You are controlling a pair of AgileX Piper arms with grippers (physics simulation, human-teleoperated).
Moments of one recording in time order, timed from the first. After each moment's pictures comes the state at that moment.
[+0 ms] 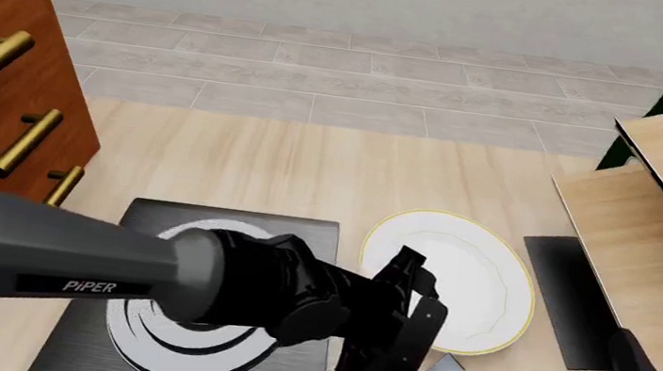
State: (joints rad) left arm -1.02 1.86 -1.09 0.09 1.21; right arm 0.00 0.00 0.00 0.13 0.09
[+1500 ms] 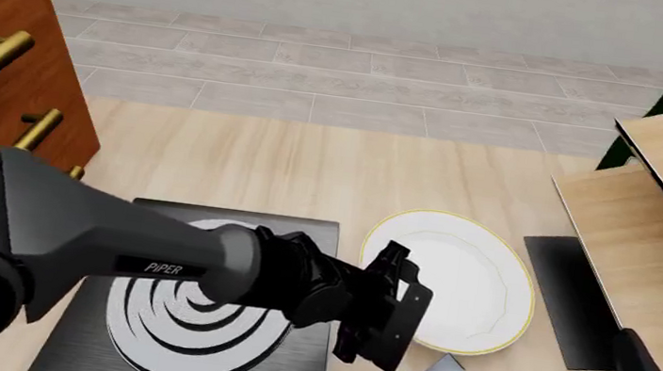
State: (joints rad) left arm -0.94 2.01 -1.15 0.05 1.23; right arm -0.02 0.00 0.00 0.13 0.10
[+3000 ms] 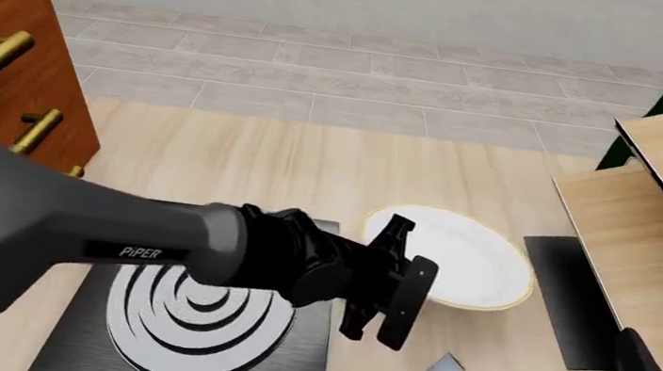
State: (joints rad) left arm -0.93 1.96 -1.18 0.06 1.22; right arm -0.02 0.00 0.00 0.13 0.10
